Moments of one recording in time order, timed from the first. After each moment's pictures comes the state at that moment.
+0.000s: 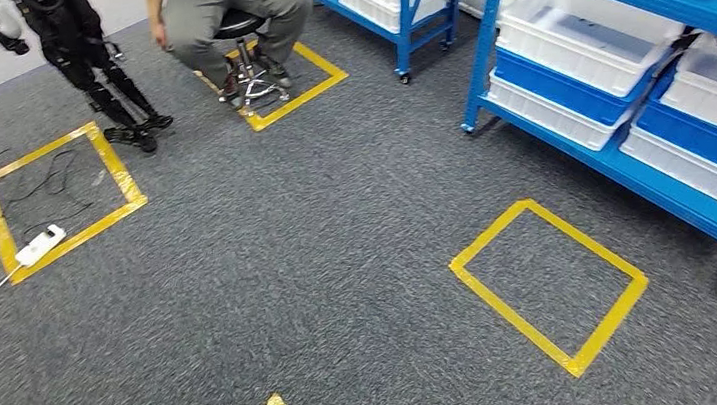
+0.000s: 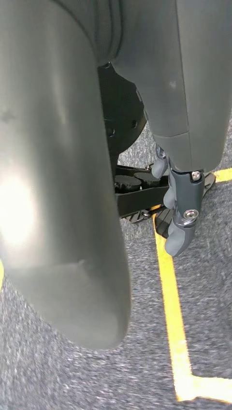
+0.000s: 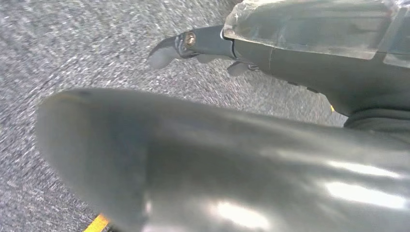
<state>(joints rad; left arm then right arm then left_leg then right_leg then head) -0.11 -0.14 1.29 -0.19 -0.58 -0.25 -0.16 -0.01 -0.01 -0.97 -0.19 0.63 0.10 0.00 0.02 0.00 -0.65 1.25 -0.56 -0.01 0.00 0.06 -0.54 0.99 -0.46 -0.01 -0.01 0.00</state>
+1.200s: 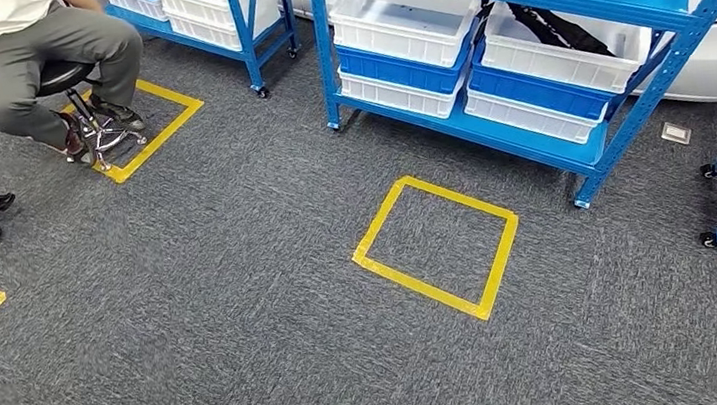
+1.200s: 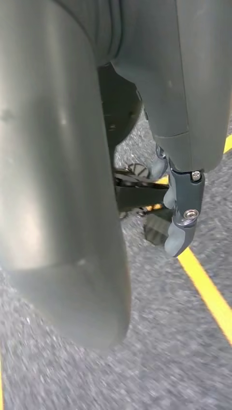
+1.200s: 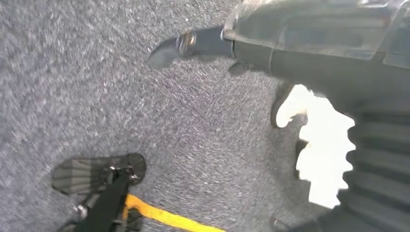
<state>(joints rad) -0.11 -0.14 1.28 -0.20 -0.63 -0.21 -0.18 -0.02 -0.01 -0.90 -0.19 0.75 0.10 0.02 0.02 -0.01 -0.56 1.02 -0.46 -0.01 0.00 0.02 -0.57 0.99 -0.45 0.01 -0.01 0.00</state>
